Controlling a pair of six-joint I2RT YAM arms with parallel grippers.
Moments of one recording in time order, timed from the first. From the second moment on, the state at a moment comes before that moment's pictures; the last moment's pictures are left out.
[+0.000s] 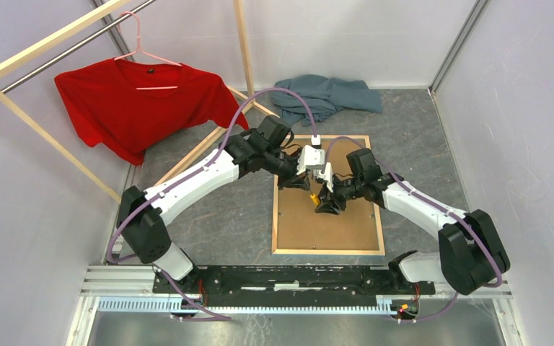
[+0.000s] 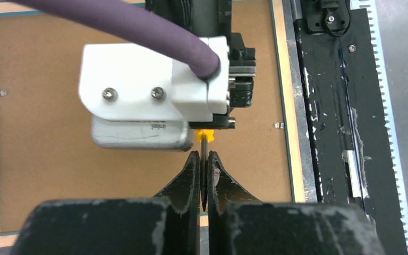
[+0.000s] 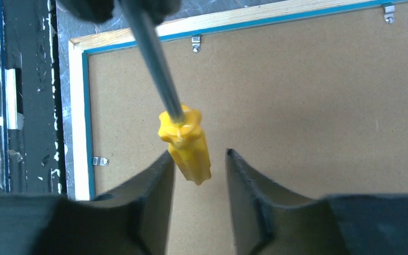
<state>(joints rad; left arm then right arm) -0.79 1.58 1.41 -0.65 0.69 0.62 0.46 1.32 0.70 -0.30 -0.81 -0.65</state>
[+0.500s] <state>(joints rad) -0.67 1.55 1.33 -0.41 0.77 0.34 0.24 1.27 0.74 -0.25 -1.02 -0.47</state>
